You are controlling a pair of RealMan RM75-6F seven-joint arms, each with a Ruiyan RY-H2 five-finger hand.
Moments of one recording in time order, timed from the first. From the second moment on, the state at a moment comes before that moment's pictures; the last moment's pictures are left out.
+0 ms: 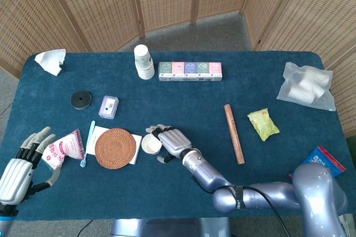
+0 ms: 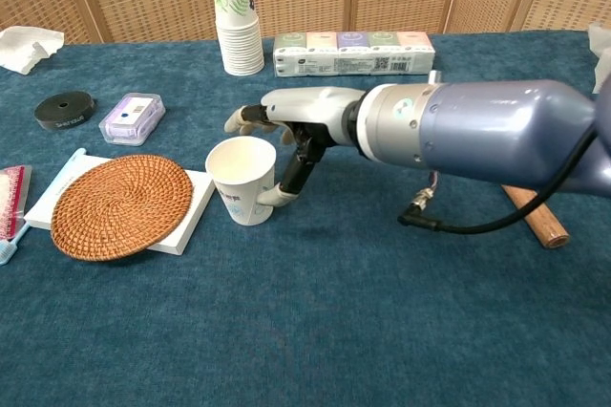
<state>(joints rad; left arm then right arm) -0.07 -1.11 0.06 -1.73 1.75 1.60 -0.15 1.11 -1.66 0.21 -1.64 -0.65 0.82 -0.35</state>
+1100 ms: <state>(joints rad) -0.22 -1.16 0.00 -1.71 1.59 1.29 -0.01 0.68 -1.46 0.05 -1.74 -0.94 1.36 -0.31</state>
